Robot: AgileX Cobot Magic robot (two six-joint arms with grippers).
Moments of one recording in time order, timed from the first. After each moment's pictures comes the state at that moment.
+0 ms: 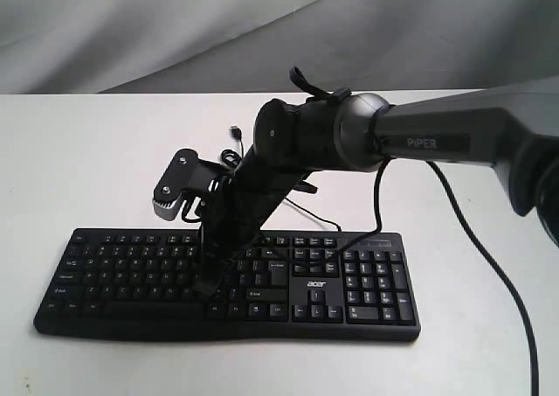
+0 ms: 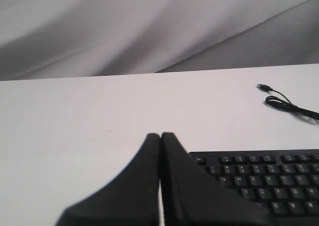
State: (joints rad) left arm 0.10 0.00 0.00 0.12 0.27 -0.07; right arm 0.72 2.21 -1.55 0.54 0.69 -1.00
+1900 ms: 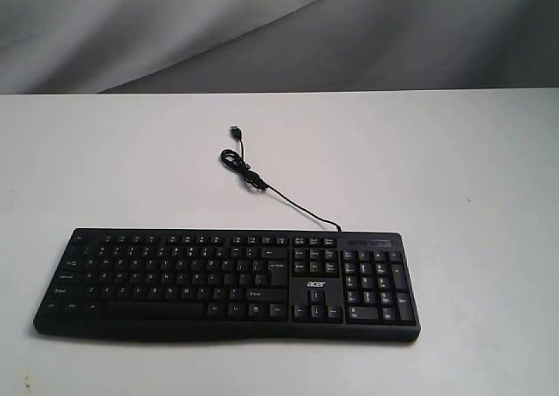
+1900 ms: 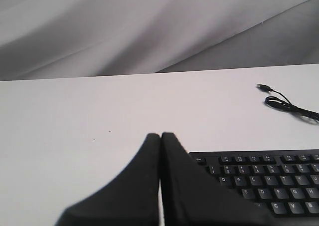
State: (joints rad) left arm 0.10 0.00 0.00 0.12 0.27 -0.07; right arm 0.57 1.33 -1.52 0.01 0.61 -0.03
